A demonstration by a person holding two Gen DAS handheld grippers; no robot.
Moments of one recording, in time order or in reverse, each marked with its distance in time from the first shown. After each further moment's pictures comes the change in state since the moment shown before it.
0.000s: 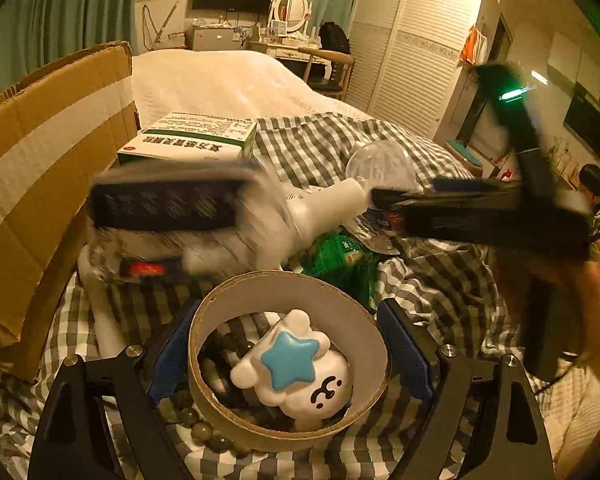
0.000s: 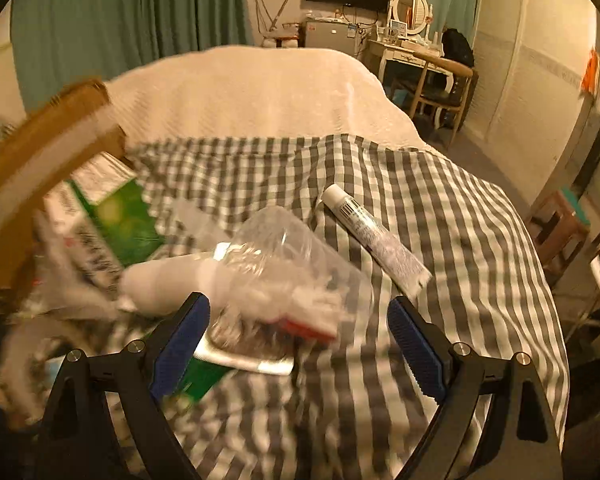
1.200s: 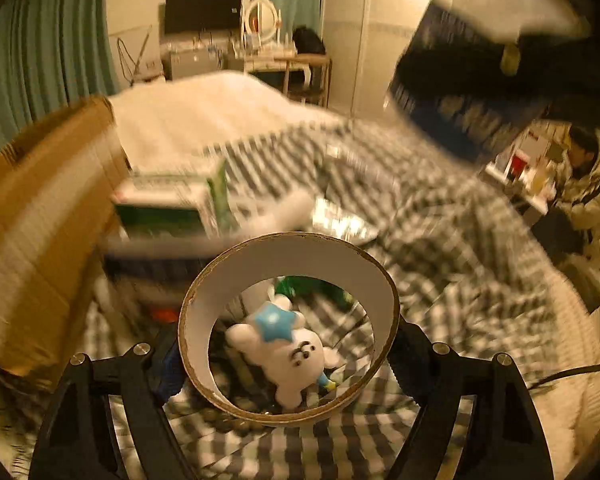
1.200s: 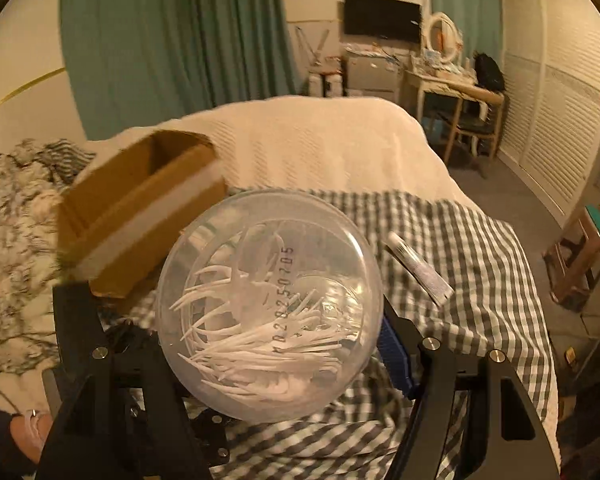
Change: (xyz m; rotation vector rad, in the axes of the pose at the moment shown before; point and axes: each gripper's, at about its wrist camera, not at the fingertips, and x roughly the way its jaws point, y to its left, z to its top) left arm -0.031 -0.029 0.004 0.144 -0.048 0.021; right arm -0.157 0.038 0.007 -0.032 -0.164 0.196
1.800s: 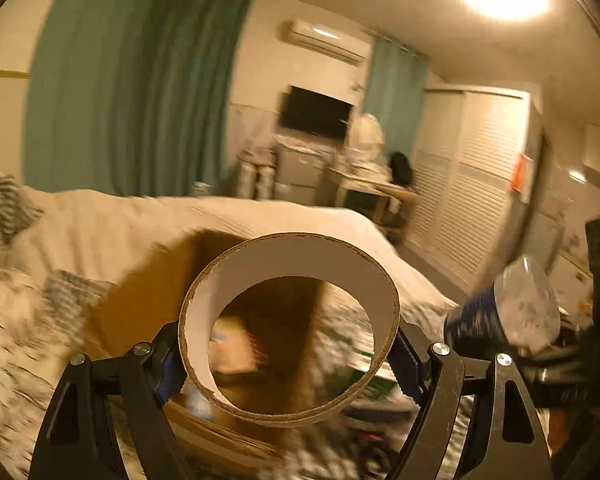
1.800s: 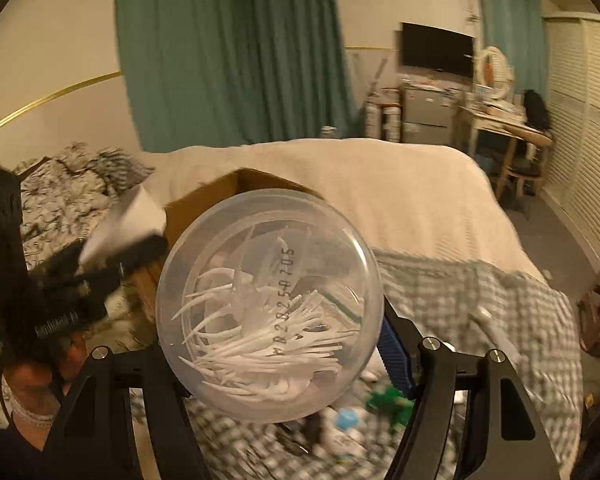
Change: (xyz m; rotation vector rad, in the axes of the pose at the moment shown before) left arm -0.155 0.182 0.051 -0.305 -0.397 0.242; right arm 0.017 0.123 0.063 -0.097 -0.068 0.163
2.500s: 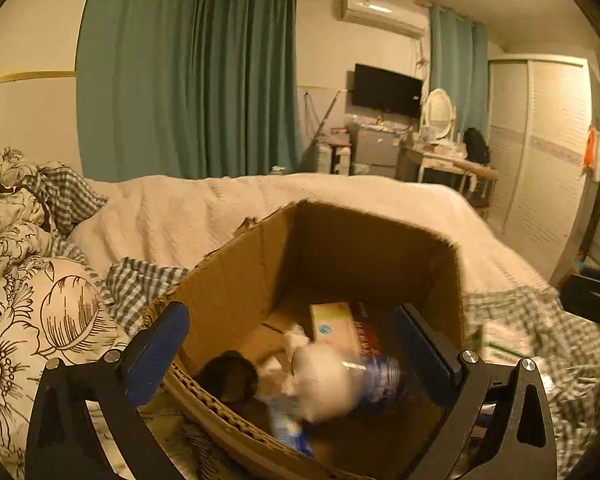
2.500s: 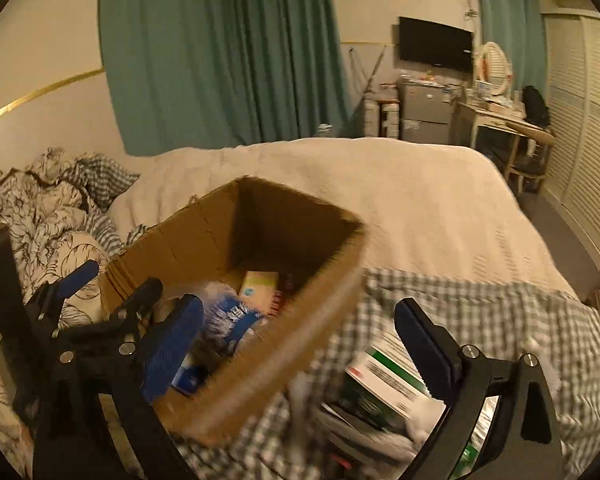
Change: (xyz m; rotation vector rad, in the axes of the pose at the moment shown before) left arm 0.052 0.048 -0.025 0.033 0.062 0.252; right arm 0.056 0.004 0.016 0.101 -0.009 -0.084
